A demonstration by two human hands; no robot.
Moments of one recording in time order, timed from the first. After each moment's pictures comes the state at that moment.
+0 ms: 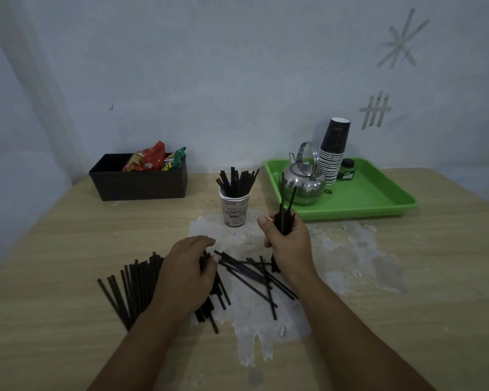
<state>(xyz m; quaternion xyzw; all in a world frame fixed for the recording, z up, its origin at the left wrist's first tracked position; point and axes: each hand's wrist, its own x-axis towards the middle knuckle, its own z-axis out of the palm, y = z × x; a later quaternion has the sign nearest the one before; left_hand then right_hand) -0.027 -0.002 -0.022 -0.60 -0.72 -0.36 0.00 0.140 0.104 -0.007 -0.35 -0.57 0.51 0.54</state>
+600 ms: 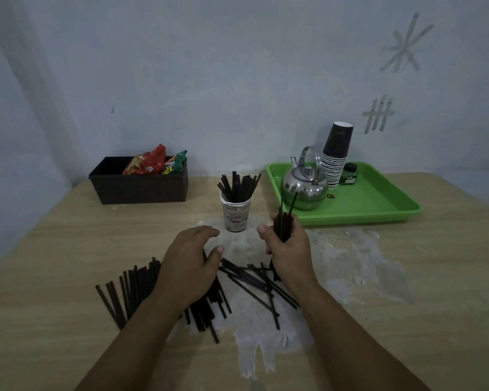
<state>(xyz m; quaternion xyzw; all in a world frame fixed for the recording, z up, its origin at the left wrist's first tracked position) -0.034 0.018 -0.007 -0.61 -0.70 -0.37 0.02 0.135 0.112 -0.015 -0.36 -0.58 0.50 0.53</state>
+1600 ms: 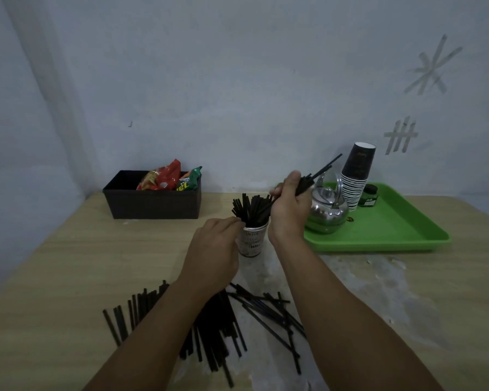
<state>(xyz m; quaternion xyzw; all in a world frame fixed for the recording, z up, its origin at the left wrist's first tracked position) -0.058 0.084 0.004 -0.68 -0.64 -0.33 0.13 0.043 0.191 0.057 -0.32 -0.40 0.51 0.69</state>
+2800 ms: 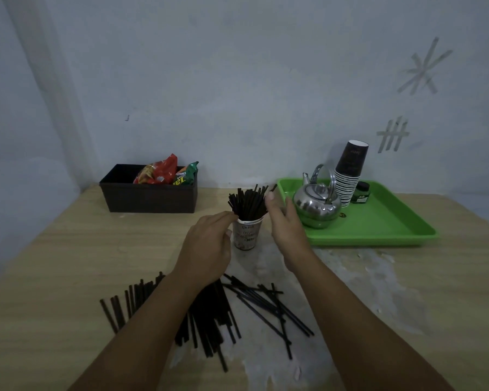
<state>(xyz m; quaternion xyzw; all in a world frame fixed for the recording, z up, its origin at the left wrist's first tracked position) -0.055 0.073 0.007 -0.65 -0.65 -0.39 0.06 0.090 0.162 0.031 -0.45 -0.60 0.52 0.42</state>
